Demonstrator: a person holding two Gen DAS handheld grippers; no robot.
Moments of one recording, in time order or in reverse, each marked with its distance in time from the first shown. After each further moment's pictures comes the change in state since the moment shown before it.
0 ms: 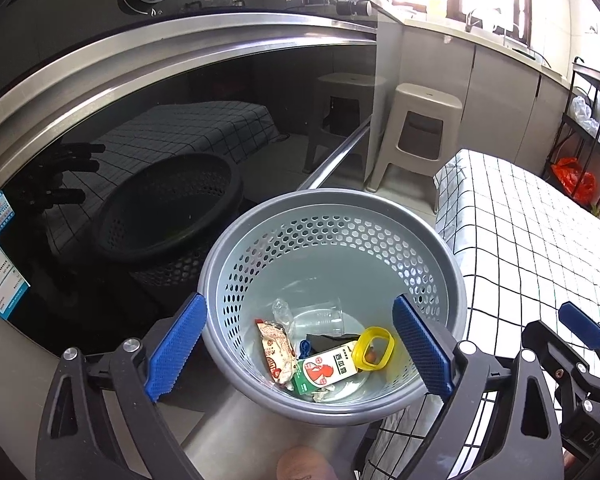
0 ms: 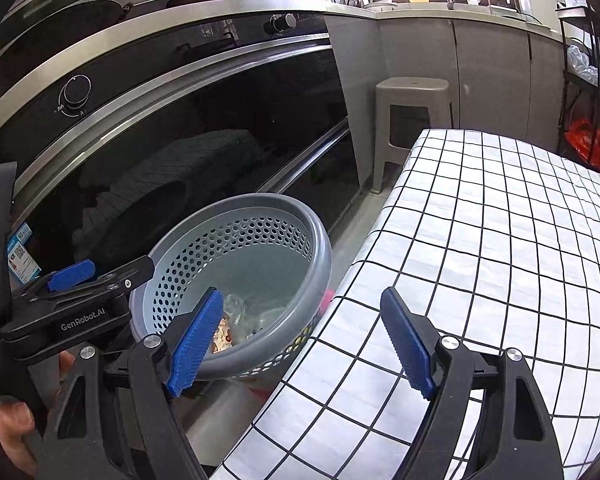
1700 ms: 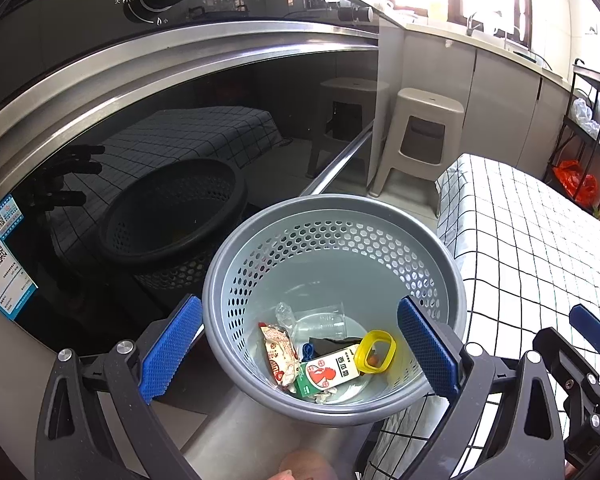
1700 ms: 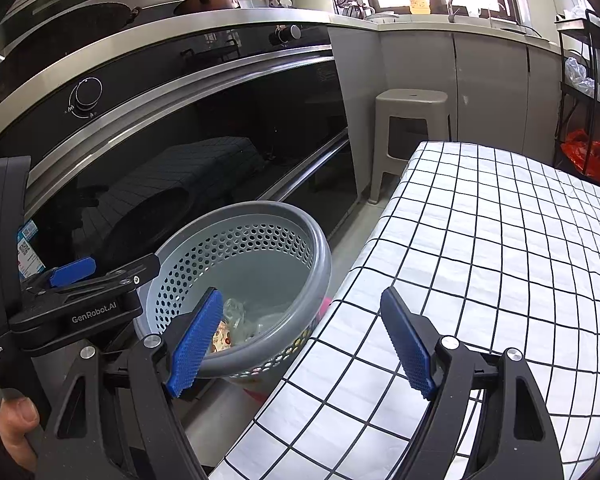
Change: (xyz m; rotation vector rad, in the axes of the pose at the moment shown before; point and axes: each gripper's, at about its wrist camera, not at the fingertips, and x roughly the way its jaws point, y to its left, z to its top) left arm -0.004 0.004 0.001 -0.004 -0.016 0.008; right arm -0.016 0.006 -0.002 -0.020 -0.030 -0.015
